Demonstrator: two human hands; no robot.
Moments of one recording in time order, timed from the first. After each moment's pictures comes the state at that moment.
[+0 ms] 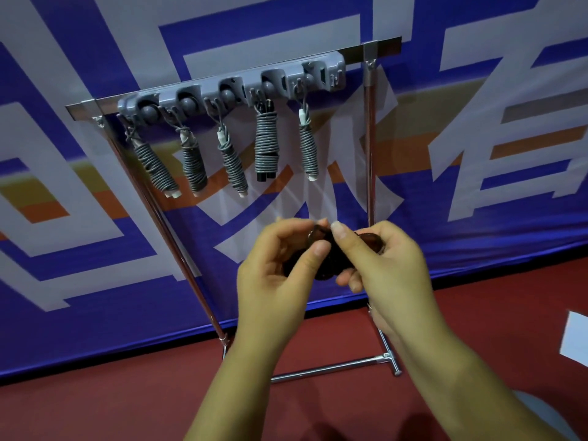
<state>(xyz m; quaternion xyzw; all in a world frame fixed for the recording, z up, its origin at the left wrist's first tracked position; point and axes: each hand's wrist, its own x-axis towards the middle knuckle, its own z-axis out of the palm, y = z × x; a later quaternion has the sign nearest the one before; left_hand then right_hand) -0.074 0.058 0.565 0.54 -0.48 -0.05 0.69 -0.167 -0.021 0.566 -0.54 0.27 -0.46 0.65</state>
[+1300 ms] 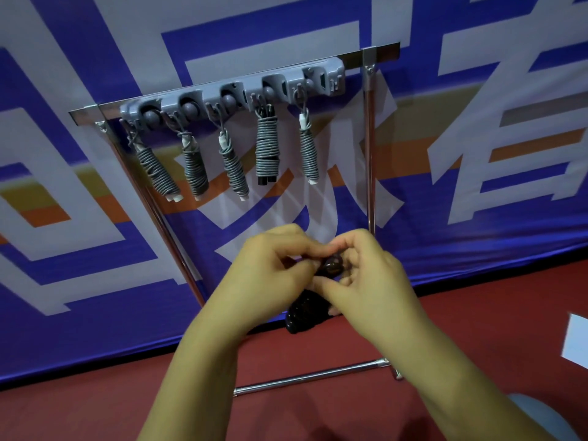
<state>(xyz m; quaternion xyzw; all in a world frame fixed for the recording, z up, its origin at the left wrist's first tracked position) -0.046 0.065 0.598 0.68 -0.58 -0.13 0.44 -0.165 -0.014 0.560 -0.74 0.25 -0.36 0.51</state>
